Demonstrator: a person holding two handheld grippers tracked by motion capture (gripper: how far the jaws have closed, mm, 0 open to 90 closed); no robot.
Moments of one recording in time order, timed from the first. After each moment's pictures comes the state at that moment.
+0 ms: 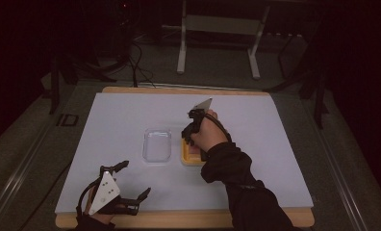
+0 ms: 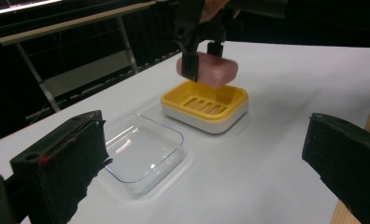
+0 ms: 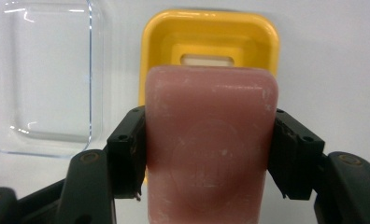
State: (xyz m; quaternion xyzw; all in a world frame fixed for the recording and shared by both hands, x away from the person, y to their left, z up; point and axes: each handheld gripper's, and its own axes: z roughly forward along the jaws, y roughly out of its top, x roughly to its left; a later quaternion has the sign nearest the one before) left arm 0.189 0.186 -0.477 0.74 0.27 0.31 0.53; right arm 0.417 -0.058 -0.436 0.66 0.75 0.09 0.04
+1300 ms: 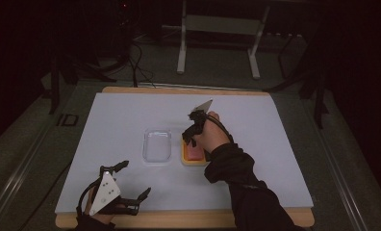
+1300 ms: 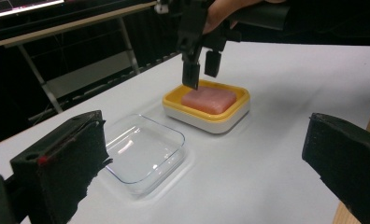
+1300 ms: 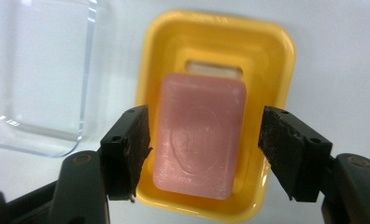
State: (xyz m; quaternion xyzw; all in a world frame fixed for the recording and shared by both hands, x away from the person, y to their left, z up) left arm 0.189 0.185 -0.477 0.75 0.26 0.31 0.52; right arm 0.422 -0.067 -0.444 0.61 0.78 0.12 0.03
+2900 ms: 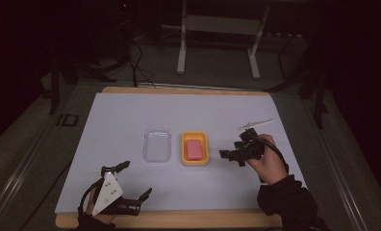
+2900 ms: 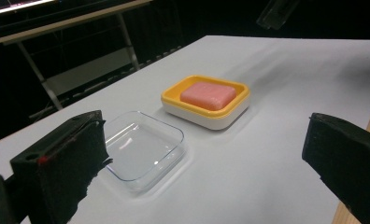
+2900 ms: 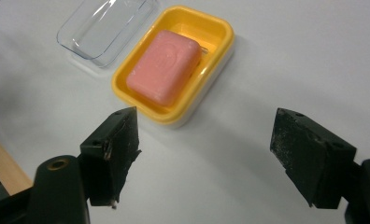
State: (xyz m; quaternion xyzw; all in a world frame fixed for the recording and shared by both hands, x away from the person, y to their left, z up) left arm 0.189 0.182 -0.479 0.75 0.26 0.32 0.52; right arm 0.343 -0.217 -0.426 0.44 0.83 0.34 0.05
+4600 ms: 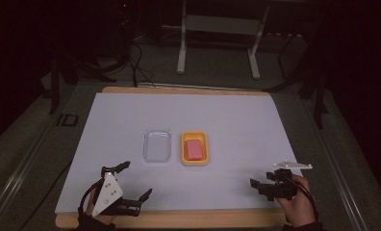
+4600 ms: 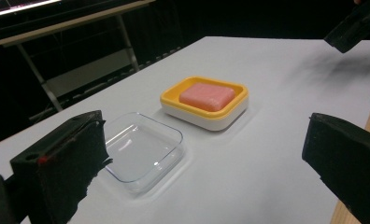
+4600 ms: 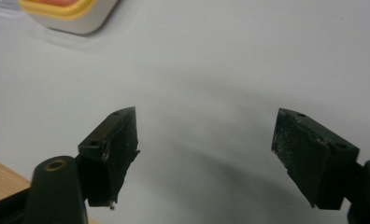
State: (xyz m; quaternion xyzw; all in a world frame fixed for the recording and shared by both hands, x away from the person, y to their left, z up) left arm 0.187 0.181 -0.478 0.75 0.26 0.32 0.52; right arm 0.263 -0.308 -0.488 0.52 0.78 0.34 0.11
